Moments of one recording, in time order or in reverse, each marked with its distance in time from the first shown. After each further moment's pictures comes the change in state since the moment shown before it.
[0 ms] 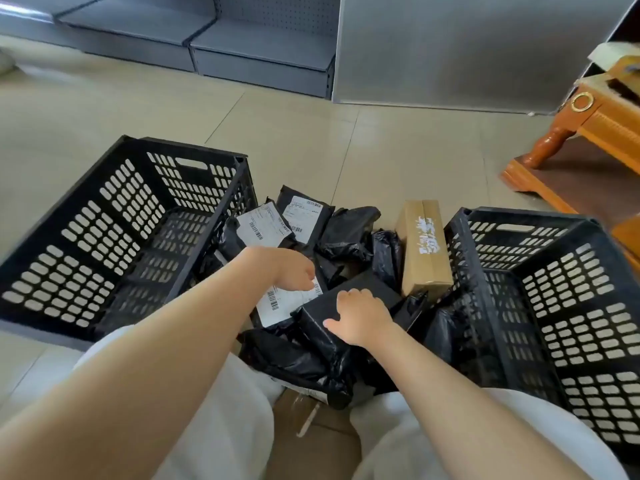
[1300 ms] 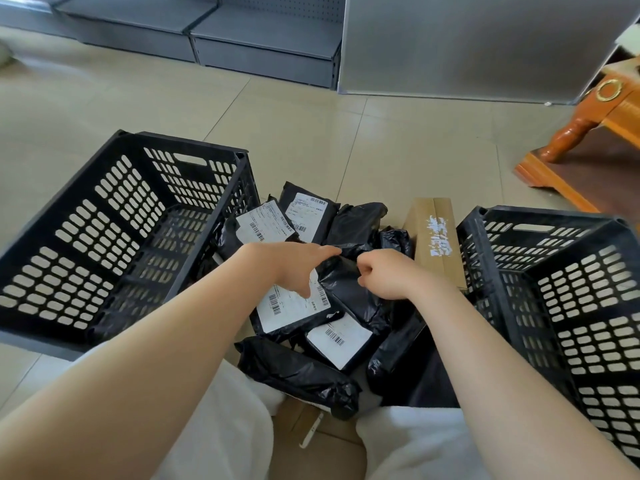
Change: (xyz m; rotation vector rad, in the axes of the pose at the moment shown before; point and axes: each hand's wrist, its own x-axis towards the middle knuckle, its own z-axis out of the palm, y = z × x) left_hand 0.029 -0.016 -0.007 -0.036 0.089 0.206; right_hand 0.021 0.033 -0.090 0.163 -0.047 -0.060
